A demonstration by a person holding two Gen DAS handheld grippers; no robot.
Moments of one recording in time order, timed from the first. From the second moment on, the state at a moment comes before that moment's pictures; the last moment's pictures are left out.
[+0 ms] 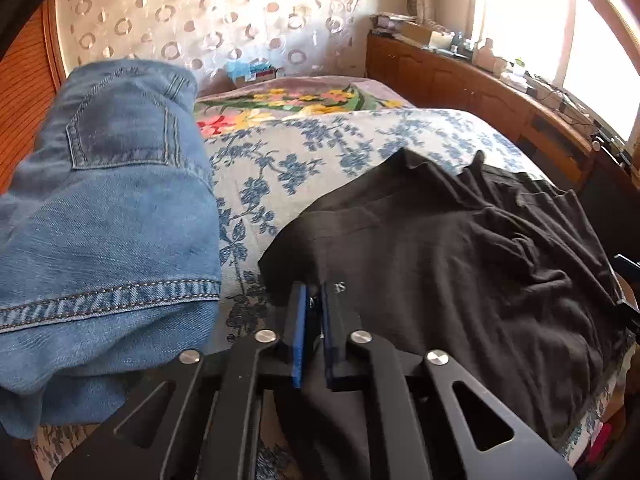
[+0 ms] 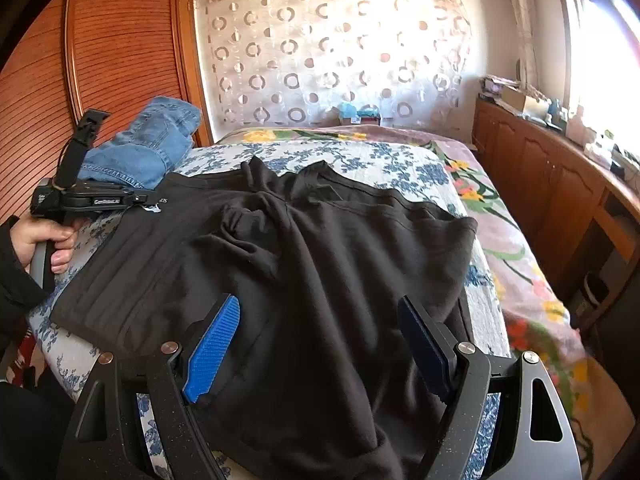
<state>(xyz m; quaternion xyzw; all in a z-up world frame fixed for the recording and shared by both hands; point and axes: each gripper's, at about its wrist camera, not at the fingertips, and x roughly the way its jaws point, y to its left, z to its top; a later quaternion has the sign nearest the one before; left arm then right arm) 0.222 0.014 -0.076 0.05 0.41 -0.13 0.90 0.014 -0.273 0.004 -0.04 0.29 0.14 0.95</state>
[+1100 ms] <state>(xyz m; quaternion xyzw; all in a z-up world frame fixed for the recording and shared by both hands) 0.190 -0.138 0.020 0.10 0.35 -0.29 0.89 0.032 -0.303 -0.011 0.00 0.29 0.10 0.95</state>
